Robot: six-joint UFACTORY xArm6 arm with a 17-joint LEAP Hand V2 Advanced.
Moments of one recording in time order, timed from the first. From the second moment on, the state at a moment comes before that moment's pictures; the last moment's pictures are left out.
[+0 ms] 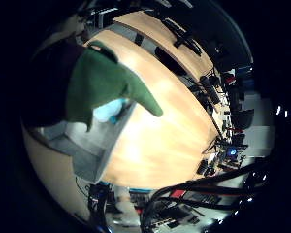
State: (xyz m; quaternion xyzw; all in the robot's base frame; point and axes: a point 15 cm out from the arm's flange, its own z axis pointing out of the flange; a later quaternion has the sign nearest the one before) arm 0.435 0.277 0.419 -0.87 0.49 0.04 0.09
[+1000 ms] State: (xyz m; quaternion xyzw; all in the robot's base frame) arm 0.428 0.255 0.406 -0.87 0.48 0.05 0.05
